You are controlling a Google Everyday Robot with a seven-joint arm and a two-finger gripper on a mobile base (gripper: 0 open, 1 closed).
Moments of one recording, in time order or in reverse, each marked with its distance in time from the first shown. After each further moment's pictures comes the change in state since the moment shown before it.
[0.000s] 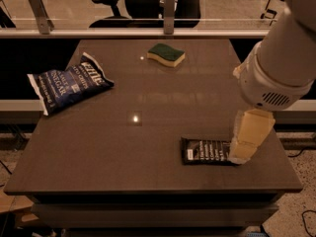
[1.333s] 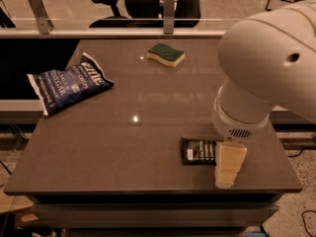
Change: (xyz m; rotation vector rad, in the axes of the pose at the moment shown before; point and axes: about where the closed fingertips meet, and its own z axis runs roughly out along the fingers) arm -0.001 0.032 0.076 -0.069 0.114 -0.072
